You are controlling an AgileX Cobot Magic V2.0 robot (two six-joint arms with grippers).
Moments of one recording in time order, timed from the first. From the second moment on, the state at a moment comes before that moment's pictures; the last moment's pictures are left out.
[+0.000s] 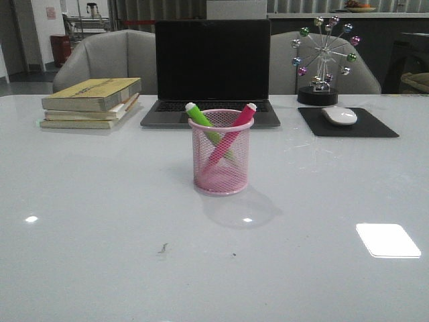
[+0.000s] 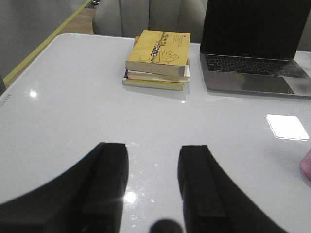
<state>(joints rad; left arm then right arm) -0.03 0.61 -0.44 -0.12 0.18 0.02 0.01 -0.01 0.03 0.03 0.20 0.05</state>
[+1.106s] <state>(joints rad) -0.03 0.50 -0.44 -0.04 0.14 0.02 0.01 -0.01 0.03 0.03 0.20 0.05</state>
